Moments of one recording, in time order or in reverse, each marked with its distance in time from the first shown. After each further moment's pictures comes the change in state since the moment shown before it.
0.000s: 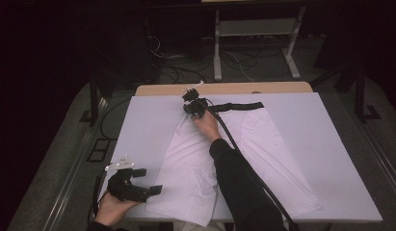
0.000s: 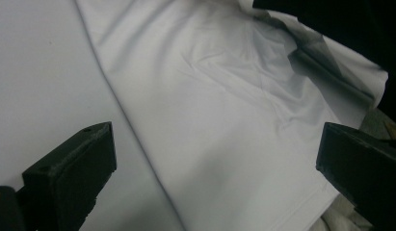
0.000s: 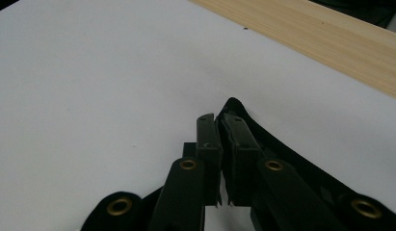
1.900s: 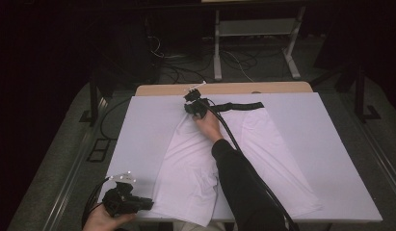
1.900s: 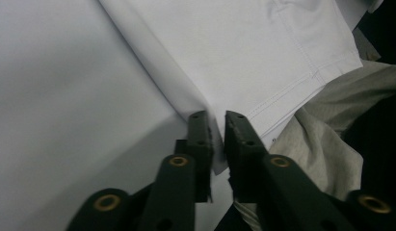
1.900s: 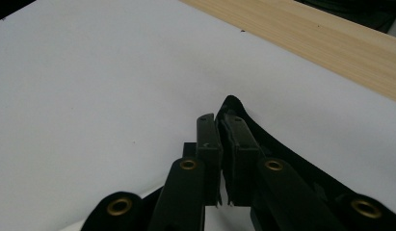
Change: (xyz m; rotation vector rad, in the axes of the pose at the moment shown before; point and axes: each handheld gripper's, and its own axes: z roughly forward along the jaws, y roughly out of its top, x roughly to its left) left arm -0.002 -0.030 -0.004 0.291 -0.084 -0.025; right arm -0.003 -0.003 -0.005 -0.018 0.011 0.002
